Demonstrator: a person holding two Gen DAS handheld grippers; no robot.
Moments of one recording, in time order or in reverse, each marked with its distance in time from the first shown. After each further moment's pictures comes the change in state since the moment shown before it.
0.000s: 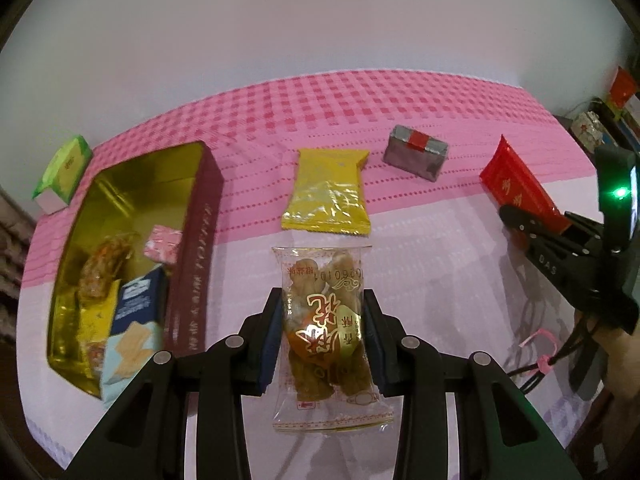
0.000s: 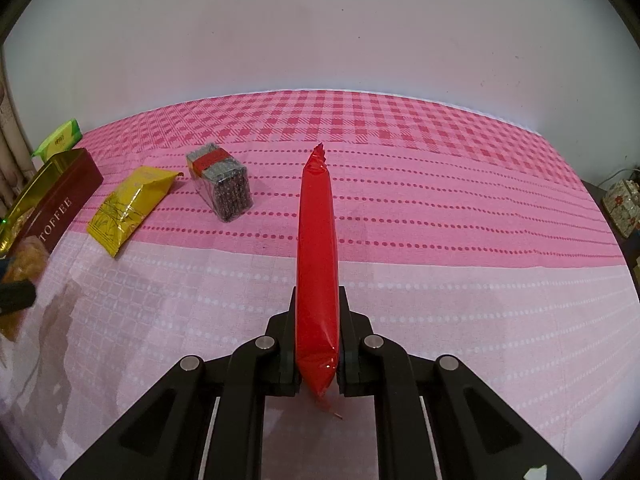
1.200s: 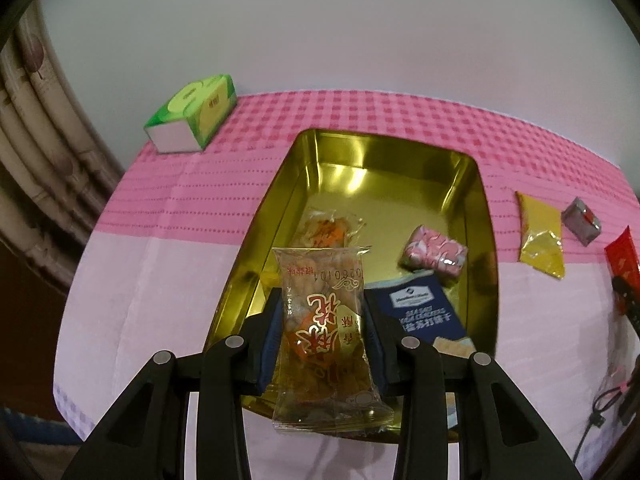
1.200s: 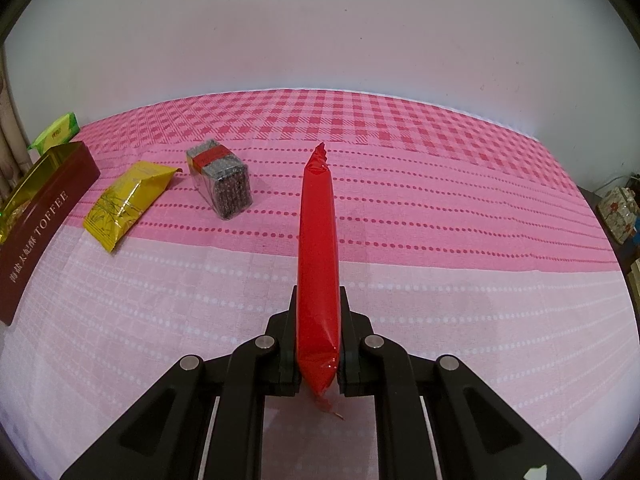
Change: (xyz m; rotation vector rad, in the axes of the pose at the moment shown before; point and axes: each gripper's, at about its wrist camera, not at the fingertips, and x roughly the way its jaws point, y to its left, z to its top) left arm -0.002 0.192 -0.027 -0.257 -0.004 0.193; right arm 0.000 0.002 0.001 -0.018 0.000 -0.021
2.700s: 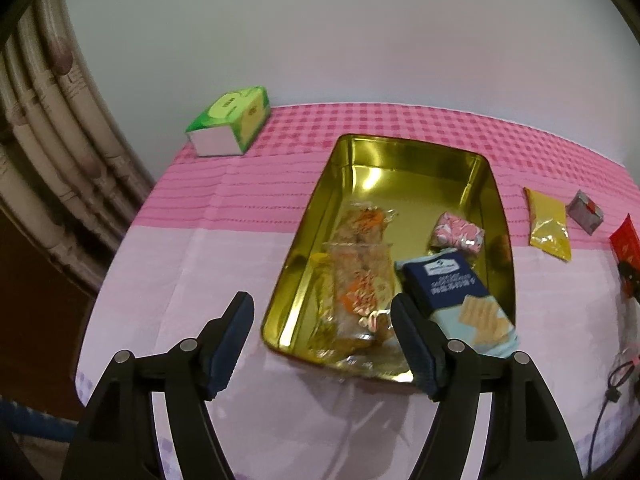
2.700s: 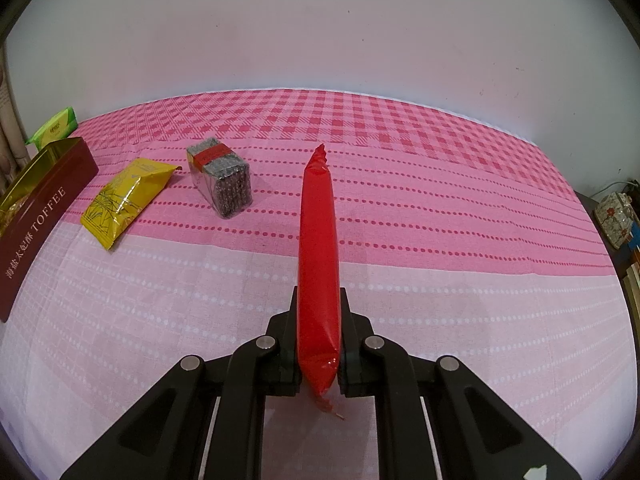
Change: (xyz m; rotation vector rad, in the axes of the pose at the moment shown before) left arm -0.039 0.026 -0.028 0.003 -0.072 0.065; right arm 0.000 0.001 0.001 -0.019 -0.002 -0.016
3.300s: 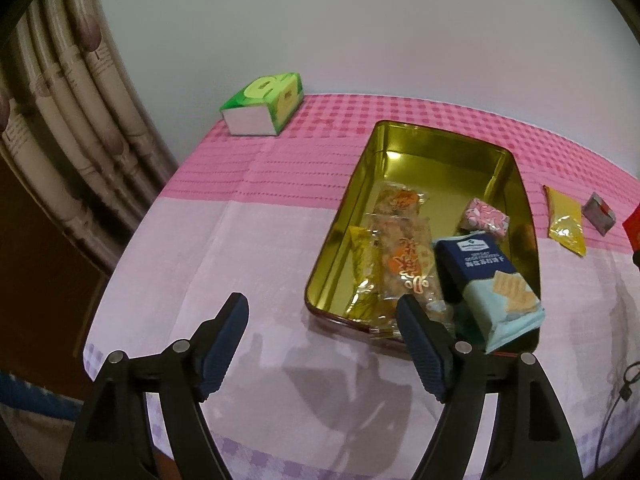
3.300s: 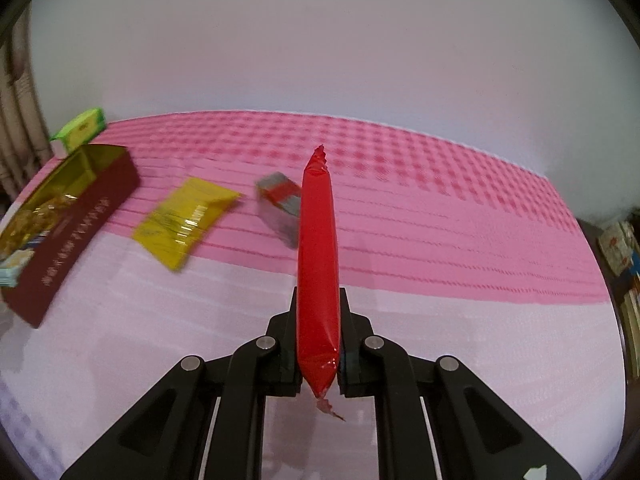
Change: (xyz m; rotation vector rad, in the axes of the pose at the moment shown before) left arm -0.007 0.024 -0.021 -0.064 0.013 0.048; right arm -0.035 0.045 0.018 -0.071 -0.043 0.038
